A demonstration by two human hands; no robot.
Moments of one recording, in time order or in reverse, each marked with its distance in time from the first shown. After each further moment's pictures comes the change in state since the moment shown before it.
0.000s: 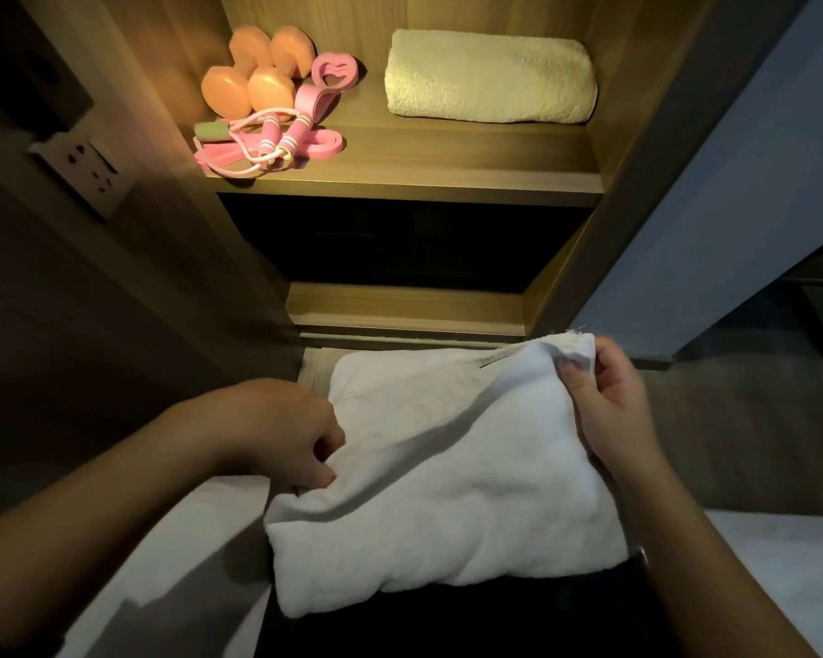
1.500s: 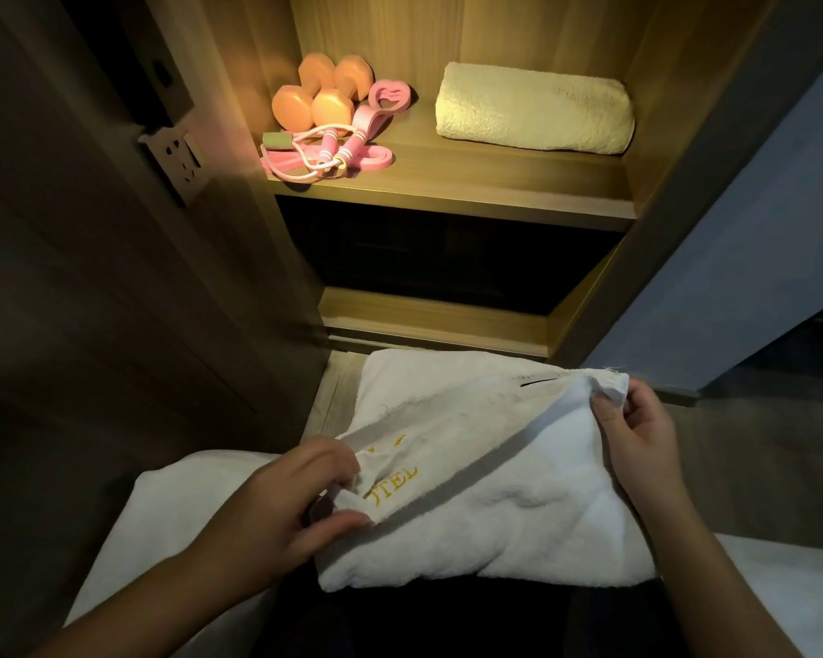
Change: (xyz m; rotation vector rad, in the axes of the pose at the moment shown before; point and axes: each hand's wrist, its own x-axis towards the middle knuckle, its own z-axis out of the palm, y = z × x) left_hand -0.046 0.032 0.129 -0.473 1.083 0.259; right_hand -0.025 0.027 -0.012 0.012 0.011 0.072
